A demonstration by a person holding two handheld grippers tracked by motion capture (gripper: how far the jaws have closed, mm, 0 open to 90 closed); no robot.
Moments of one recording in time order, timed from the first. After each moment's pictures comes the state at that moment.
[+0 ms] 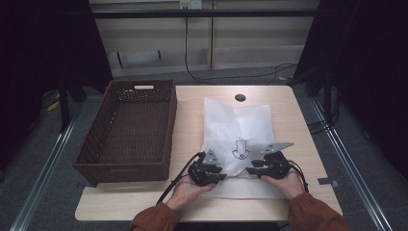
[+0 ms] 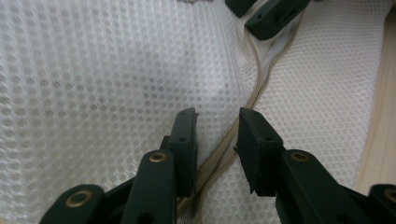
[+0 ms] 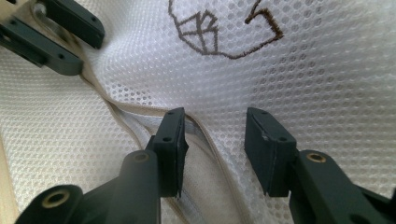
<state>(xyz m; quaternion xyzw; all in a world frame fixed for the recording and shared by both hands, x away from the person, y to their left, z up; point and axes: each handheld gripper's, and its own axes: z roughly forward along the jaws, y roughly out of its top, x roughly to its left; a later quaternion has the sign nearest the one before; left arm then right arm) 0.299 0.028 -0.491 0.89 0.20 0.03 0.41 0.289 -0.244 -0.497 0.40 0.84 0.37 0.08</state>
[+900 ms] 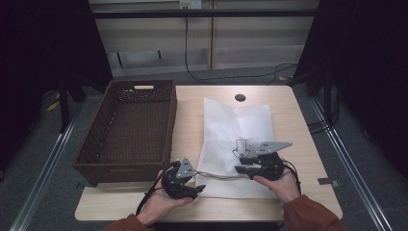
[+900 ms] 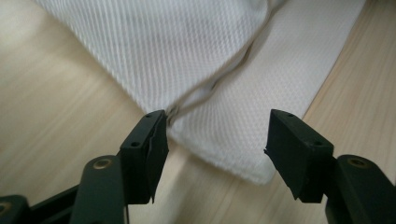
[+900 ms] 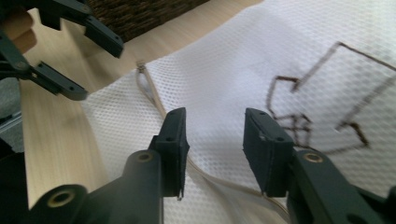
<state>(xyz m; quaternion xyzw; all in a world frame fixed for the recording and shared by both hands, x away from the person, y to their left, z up) 0.260 0.101 -0.469 0.89 0.24 0.10 0.37 0.275 -0.209 -0.461 0.33 0.83 0.44 0.08</state>
